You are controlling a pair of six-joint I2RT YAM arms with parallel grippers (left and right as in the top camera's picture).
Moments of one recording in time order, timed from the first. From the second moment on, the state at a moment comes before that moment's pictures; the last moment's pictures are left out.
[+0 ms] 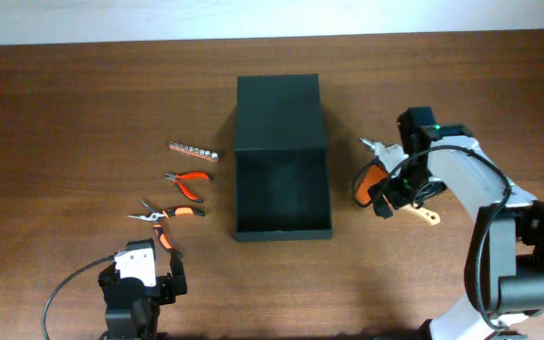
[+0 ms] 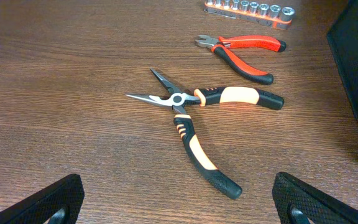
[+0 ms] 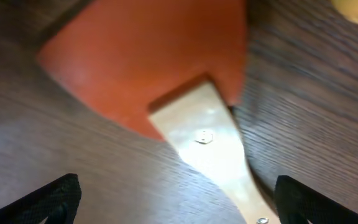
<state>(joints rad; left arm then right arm) 0.01 0.01 0.20 -0.80 -0.14 -0.02 0.02 1.81 1.17 -0.99 -0.05 -0.37</state>
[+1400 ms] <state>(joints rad) 0.01 0.01 0.20 -0.80 -0.14 -0.02 -0.07 1.90 1.17 -0.92 -0.04 -0.28</state>
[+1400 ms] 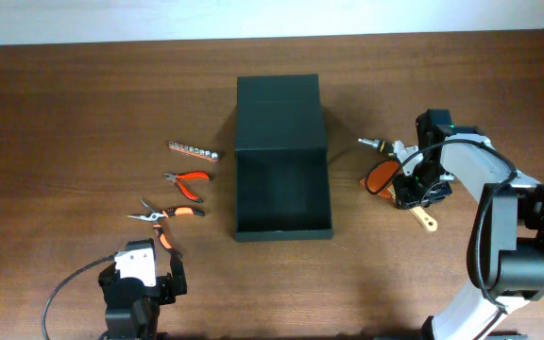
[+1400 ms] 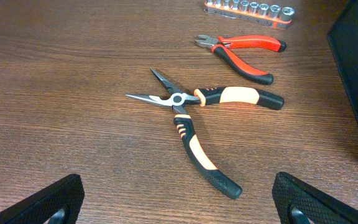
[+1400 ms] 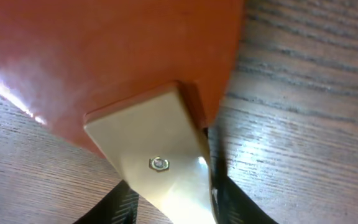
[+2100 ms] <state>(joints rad) 0.01 0.01 0.20 -0.80 -0.14 -0.02 0.05 1.90 1.17 -0.98 -0.02 -0.23</state>
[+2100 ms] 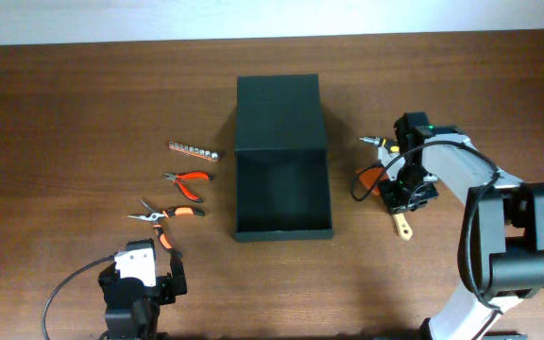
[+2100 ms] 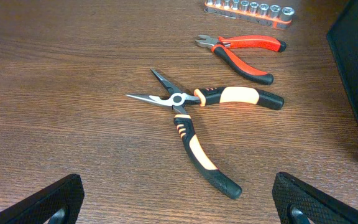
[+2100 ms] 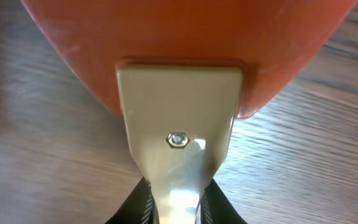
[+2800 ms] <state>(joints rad) 0.01 0.01 0.20 -0.80 -0.14 -0.02 0.09 1.90 1.27 -1.11 -0.03 -0.18</state>
